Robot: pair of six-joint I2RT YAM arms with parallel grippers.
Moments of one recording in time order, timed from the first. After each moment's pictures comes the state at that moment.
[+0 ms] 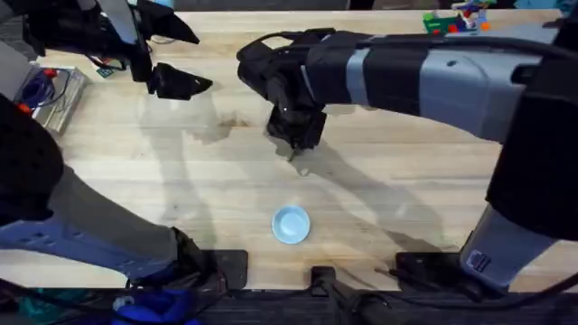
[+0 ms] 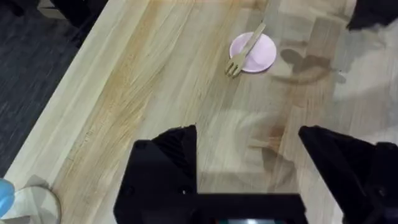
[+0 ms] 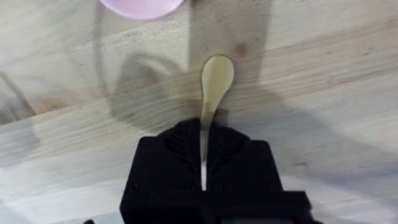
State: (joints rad) left arm 0.40 1.79 1.49 -1.20 0.95 1.60; right arm 0.85 2.04 1.52 -0.96 0.13 1.18
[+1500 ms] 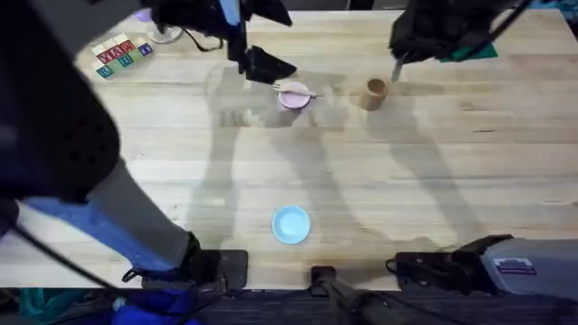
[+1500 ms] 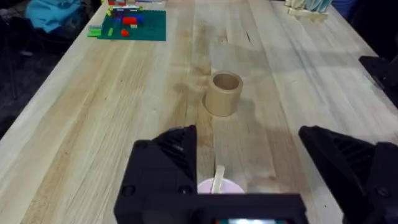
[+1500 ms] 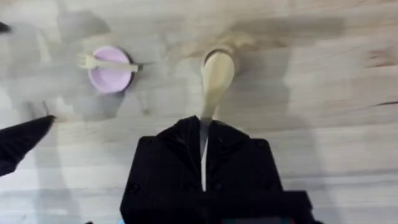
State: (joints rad) left arm -0.04 1.87 1.50 -0.81 1.05 1.28; right arm 0.35 1.53 1.58 -1.16 0.11 0.49
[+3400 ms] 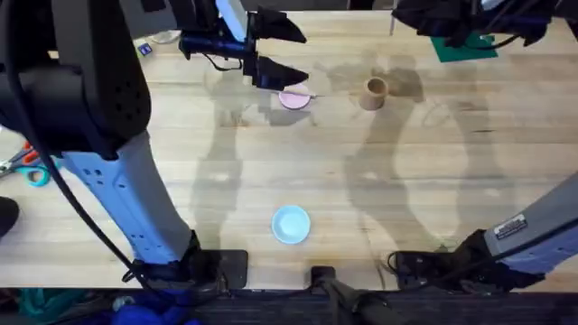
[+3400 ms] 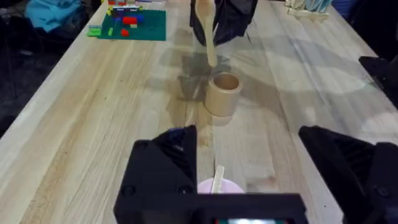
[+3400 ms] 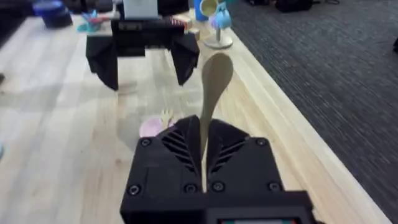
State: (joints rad) left arm -0.04 2.07 1.50 -0.77 1.37 1.24; right arm -0.22 1.97 1.49 -0.56 -1.46 -1.10
